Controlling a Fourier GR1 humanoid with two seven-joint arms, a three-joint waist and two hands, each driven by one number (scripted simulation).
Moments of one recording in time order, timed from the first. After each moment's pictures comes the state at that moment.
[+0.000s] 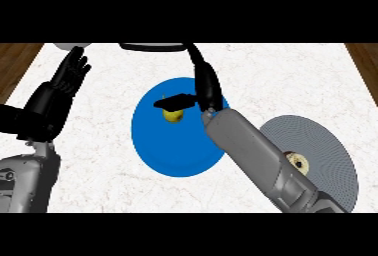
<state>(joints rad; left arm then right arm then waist) -0.33 0.24 0.09 -1.58 0.02 -0.10 0.13 -0.95 0.00 0.51 -0.76 -0.12 -0.65 0.04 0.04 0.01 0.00</state>
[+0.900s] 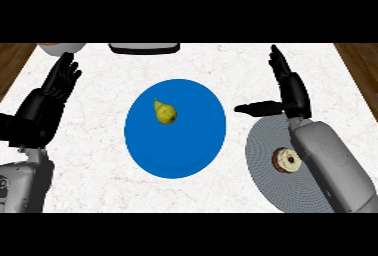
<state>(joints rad) -0.29 0.24 0.13 -1.59 0.01 -0.10 0.11 -0.60 -0.31 0.25 -1.00 -0.22 -0.29 -0.20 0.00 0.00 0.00</state>
